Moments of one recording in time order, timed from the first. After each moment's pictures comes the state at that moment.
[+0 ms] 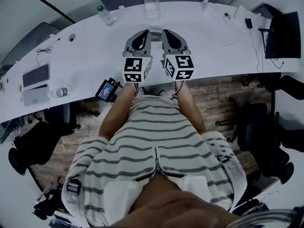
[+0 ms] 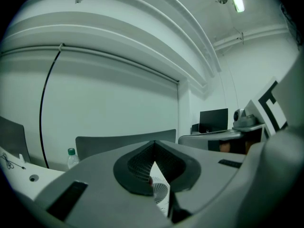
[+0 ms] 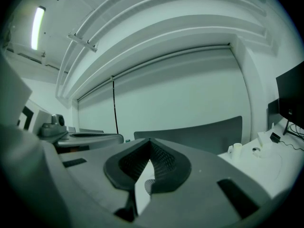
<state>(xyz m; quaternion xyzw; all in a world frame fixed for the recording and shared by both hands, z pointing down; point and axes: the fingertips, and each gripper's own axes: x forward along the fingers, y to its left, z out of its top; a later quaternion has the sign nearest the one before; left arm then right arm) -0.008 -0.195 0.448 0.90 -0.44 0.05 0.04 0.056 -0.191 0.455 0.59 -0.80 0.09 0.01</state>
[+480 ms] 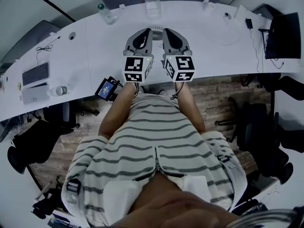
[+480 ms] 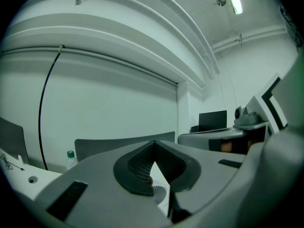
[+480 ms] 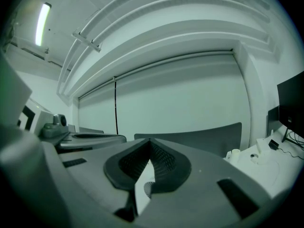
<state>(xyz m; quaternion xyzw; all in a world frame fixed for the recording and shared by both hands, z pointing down) -0.005 -0.191 0.438 0.90 -0.44 0.04 0.03 0.053 -0.184 0.440 0.59 -0.80 0.07 0.02</state>
